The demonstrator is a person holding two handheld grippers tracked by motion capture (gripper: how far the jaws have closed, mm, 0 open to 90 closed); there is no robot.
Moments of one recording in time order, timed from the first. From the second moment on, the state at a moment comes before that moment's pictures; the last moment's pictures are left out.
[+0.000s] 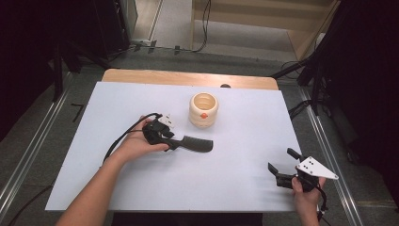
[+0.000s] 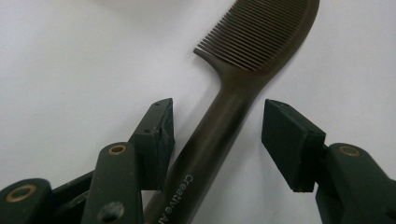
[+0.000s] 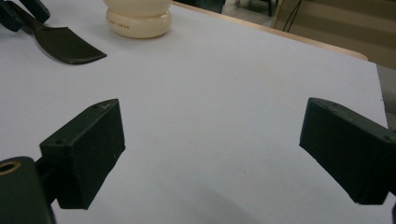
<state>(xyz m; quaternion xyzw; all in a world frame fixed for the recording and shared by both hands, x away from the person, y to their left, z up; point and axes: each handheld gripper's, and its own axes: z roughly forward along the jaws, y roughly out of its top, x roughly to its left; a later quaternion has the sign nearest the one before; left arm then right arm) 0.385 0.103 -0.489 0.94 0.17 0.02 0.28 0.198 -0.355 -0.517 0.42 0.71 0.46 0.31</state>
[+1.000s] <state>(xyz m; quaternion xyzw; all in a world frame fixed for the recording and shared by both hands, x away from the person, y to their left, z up) 0.359 0.117 -0.482 0.94 0.13 0.04 0.32 0.199 -0.353 -0.517 0.42 0.71 0.46 0.31</state>
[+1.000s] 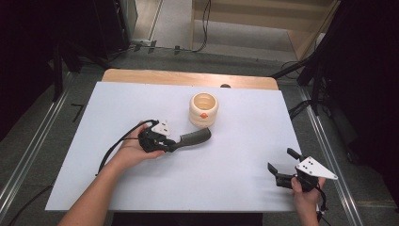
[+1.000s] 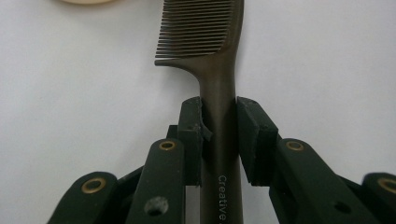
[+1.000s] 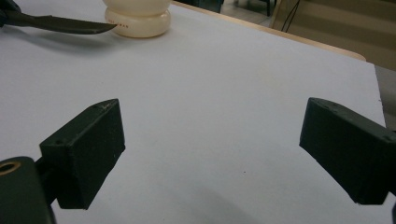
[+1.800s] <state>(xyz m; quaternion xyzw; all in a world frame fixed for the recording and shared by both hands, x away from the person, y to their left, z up) 0.339 0.128 -0.463 0.89 0.14 0.07 0.43 0.200 -0.331 -0.491 0.42 0.71 0.48 0.30</state>
